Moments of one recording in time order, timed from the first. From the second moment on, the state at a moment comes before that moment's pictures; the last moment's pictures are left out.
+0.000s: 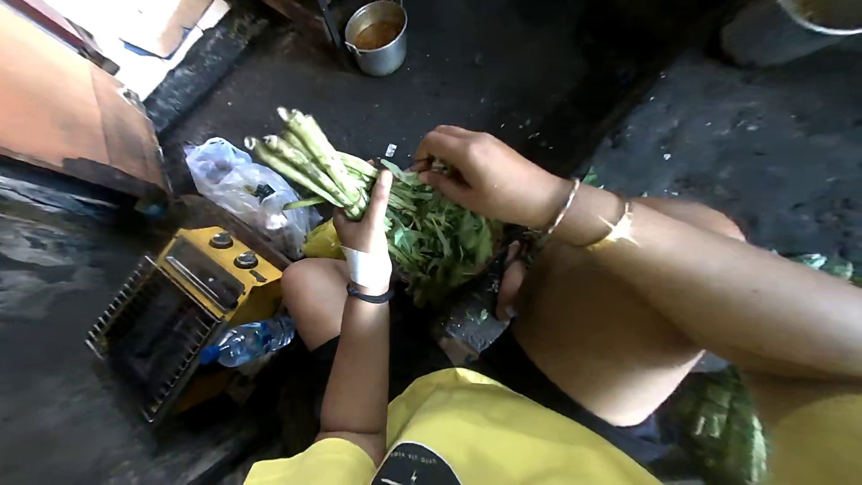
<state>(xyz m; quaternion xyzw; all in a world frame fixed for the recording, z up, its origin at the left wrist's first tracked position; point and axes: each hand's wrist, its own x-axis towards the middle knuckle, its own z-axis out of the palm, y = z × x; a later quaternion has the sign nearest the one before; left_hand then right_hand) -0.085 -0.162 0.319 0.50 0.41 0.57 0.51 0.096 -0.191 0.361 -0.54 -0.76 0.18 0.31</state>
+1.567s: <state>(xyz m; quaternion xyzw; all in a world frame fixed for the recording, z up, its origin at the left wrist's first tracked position) -0.088 -0.159 0.306 0.53 0.41 0.47 0.57 0.102 -0.190 0.358 -0.41 -0.88 -0.02 0.24</state>
